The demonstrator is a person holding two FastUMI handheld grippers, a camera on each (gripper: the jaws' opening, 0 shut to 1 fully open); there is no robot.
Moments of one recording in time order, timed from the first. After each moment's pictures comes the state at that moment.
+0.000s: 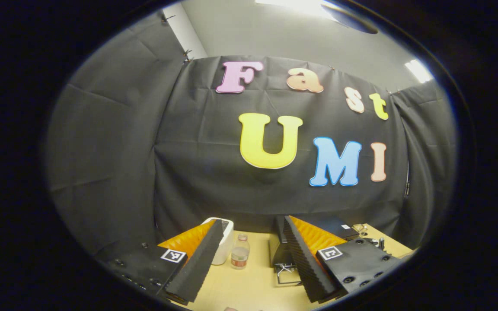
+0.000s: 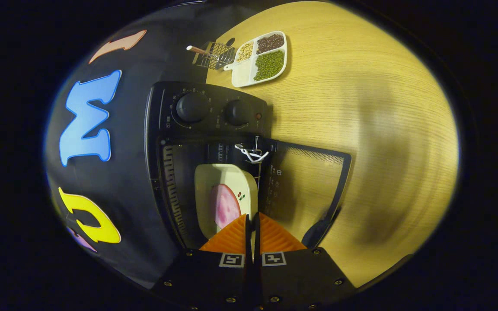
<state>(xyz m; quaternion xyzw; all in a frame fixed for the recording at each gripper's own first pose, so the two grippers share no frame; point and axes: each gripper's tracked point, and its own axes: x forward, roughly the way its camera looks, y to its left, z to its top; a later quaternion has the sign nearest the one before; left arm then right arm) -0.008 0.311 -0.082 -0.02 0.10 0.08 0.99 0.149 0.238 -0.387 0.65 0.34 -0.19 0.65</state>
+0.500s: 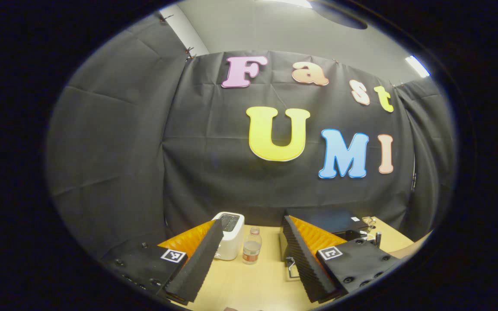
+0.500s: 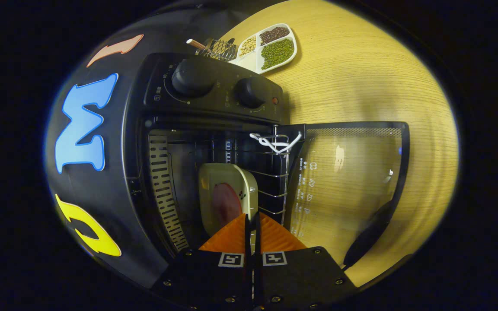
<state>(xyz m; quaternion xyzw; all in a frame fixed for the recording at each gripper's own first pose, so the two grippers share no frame) -0.020 0.331 -0.093 -0.01 0.13 0.11 0.99 0.210 0.260 -0.405 0.66 0.29 -0.22 0.66</state>
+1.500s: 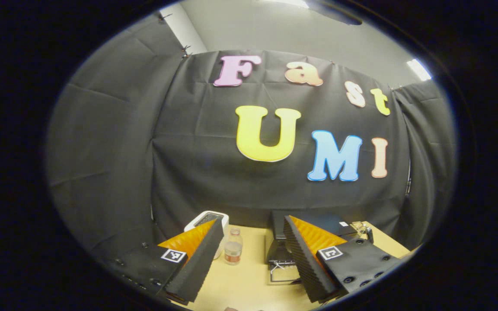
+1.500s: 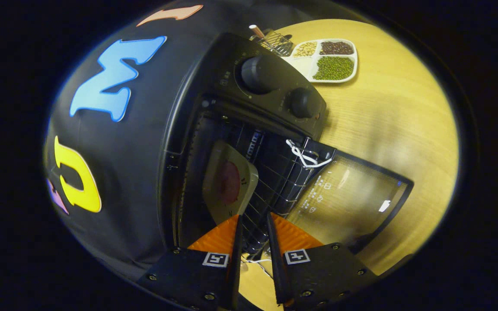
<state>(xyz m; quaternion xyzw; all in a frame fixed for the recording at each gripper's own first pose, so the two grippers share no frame) 0.007 0.264 -0.099 -0.03 0.12 0.07 0.99 0.179 0.249 -0.382 0.53 0.37 -0.10 0.76</state>
